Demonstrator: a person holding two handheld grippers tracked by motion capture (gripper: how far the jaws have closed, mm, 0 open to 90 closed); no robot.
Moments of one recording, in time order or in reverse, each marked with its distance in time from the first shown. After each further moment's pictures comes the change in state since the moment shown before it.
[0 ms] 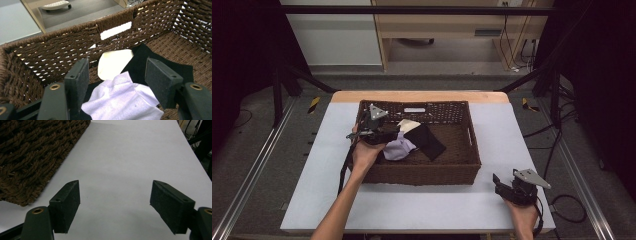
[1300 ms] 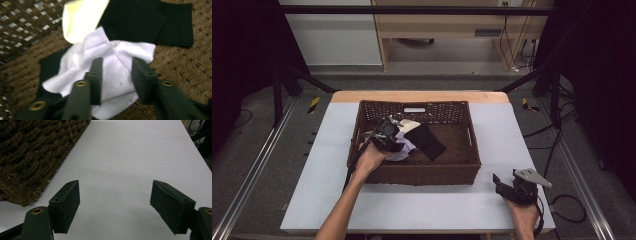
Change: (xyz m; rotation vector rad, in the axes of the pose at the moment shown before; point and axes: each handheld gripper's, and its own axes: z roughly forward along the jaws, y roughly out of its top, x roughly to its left) left arm -0.017 -0.014 0.040 0.373 -0.150 0.122; right arm -0.003 0.000 0.001 0.014 0.020 0.024
